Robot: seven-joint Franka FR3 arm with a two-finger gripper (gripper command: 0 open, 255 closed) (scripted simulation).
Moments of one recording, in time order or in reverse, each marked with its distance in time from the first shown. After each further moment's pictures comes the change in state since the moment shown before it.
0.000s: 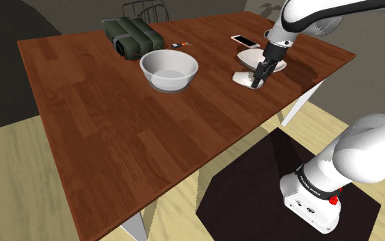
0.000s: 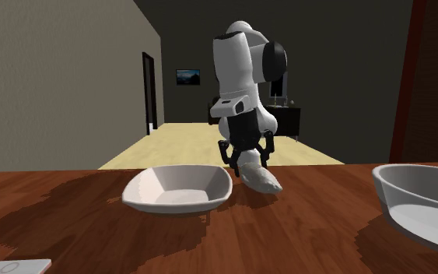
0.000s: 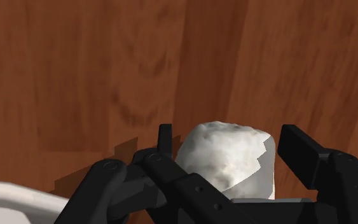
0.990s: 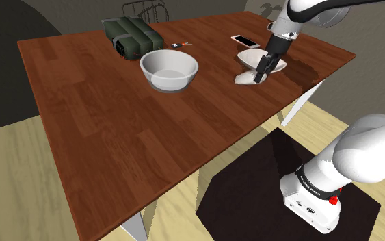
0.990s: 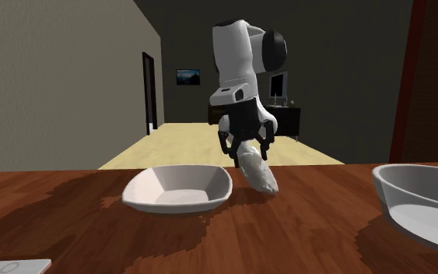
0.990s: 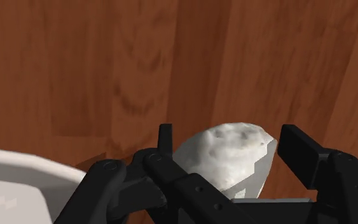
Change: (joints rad) arm -0.003 -0.027 0.005 0.048 -0.006 -0.073 0.013
